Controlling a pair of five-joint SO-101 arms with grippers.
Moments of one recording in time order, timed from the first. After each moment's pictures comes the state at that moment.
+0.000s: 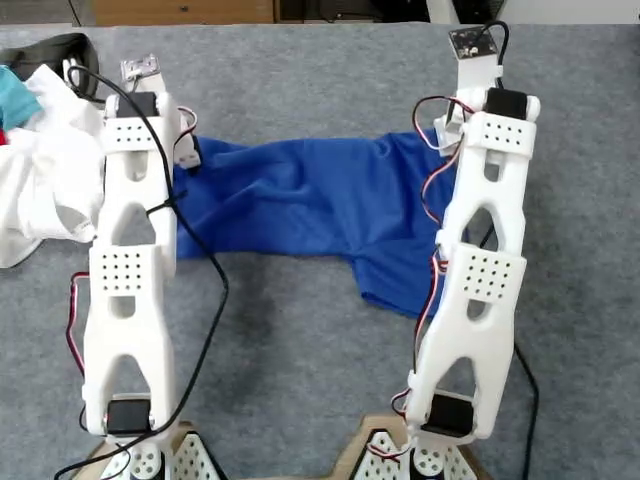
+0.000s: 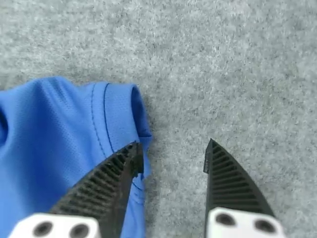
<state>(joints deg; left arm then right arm) -7.4 63.8 -69.5 89.6 5.4 9.2 59.7 -66.6 81.7 11.2</state>
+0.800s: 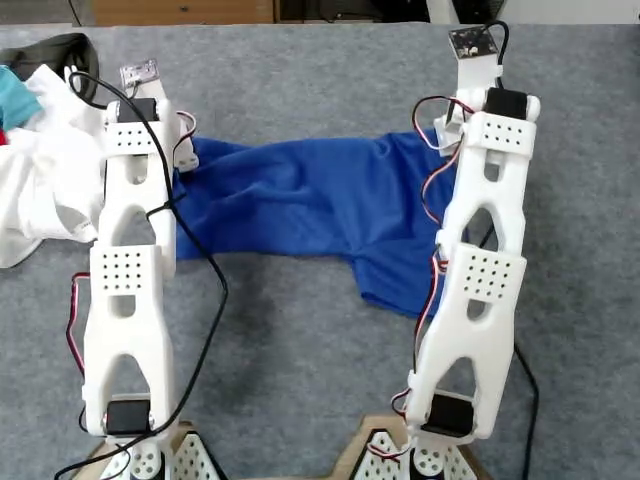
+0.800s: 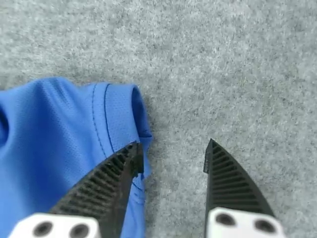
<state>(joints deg) -7.6 66.5 -70.7 87.2 5.5 9.2 59.7 -66.6 81.7 11.2</state>
